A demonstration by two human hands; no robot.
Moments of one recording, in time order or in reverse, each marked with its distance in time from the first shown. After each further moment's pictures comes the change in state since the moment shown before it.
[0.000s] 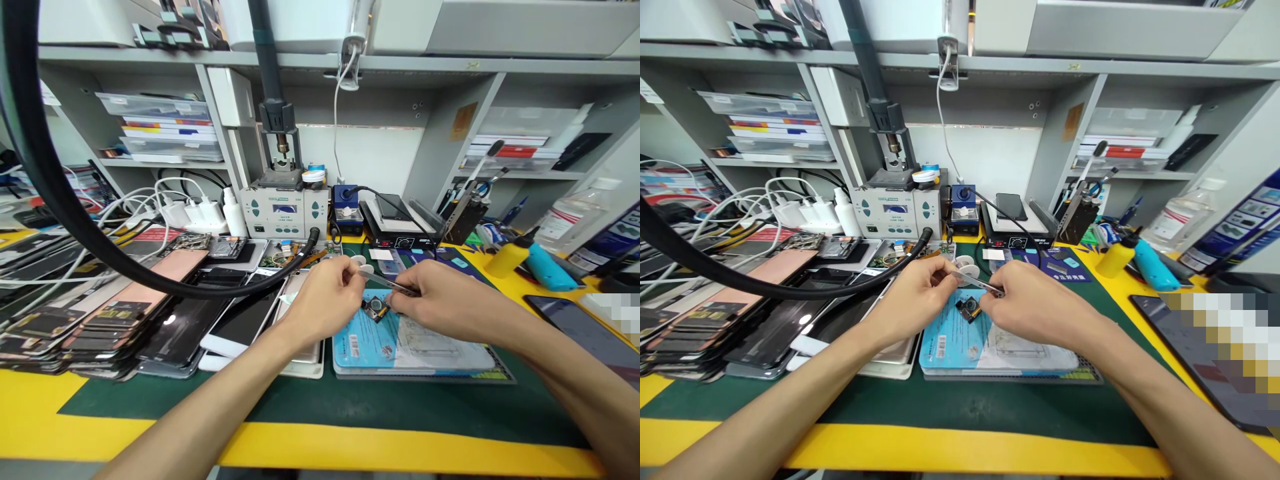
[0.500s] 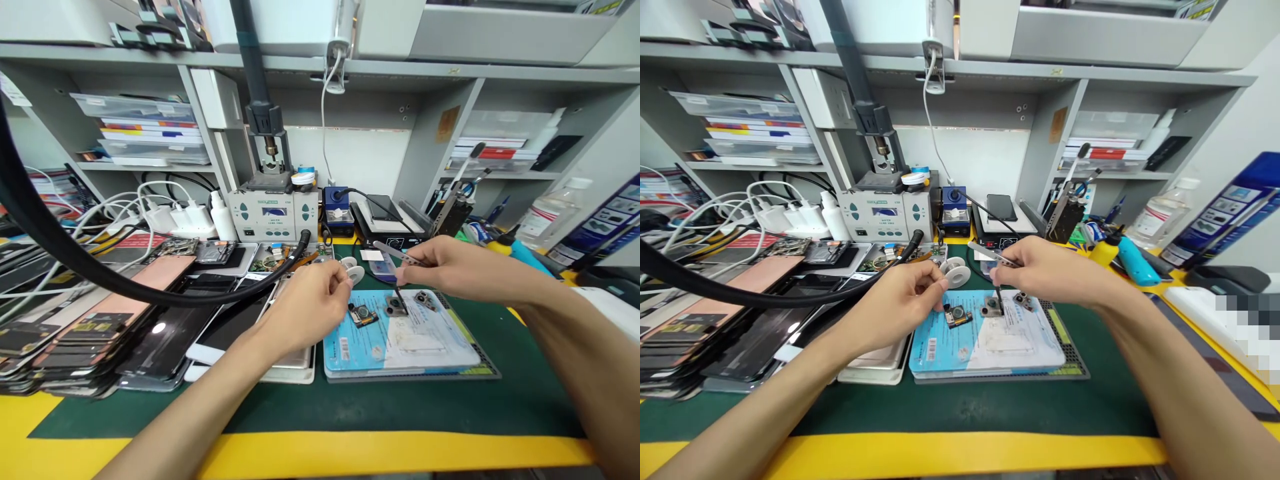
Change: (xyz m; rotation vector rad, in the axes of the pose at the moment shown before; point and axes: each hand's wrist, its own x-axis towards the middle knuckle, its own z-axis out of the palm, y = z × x) left_hand -0.007 0.010 -0.018 0.144 -0.118 -0.018; right_hand 0.003 0.022 -0.039 0.194 -0.039 -0.010
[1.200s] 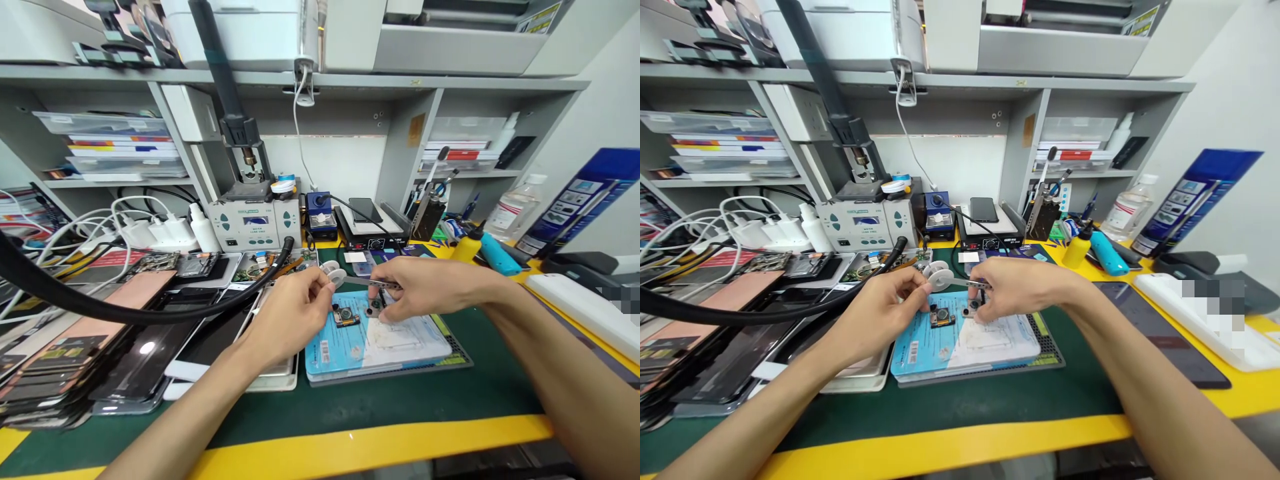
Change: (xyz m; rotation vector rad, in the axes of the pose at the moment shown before) left_hand -0.002 0.001 0.008 0.044 0.029 0.041; right_hand 0.002 0.007 -0.001 -0.190 -0.229 -0.215
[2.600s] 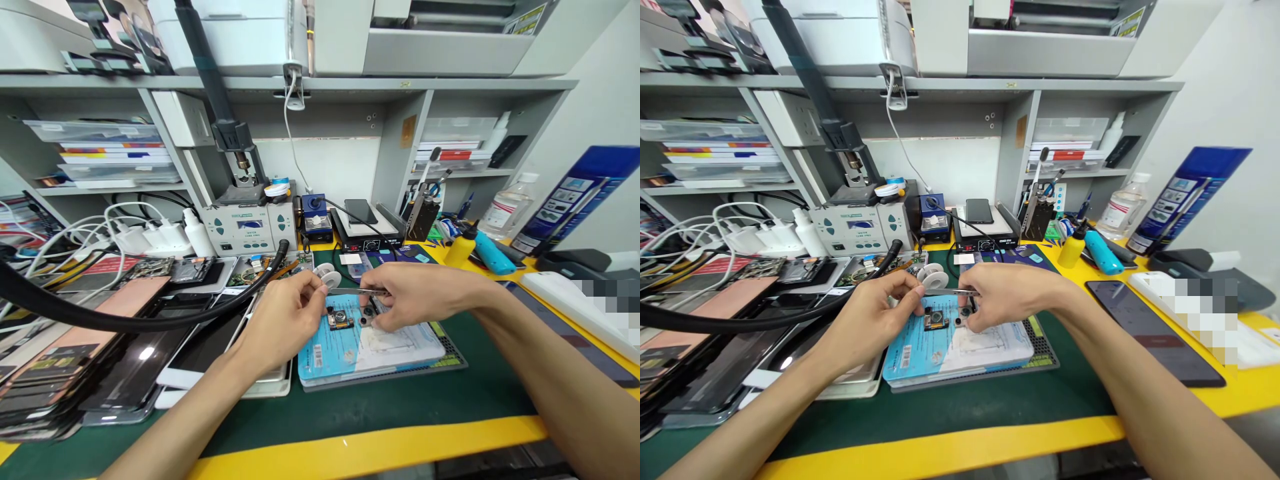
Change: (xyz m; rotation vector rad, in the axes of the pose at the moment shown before) left_hand -0.001 0.002 0.002 -0.001 0.028 -0.029; right_hand -0.001 -0.006 0.003 -0.053 -0.017 -0.082
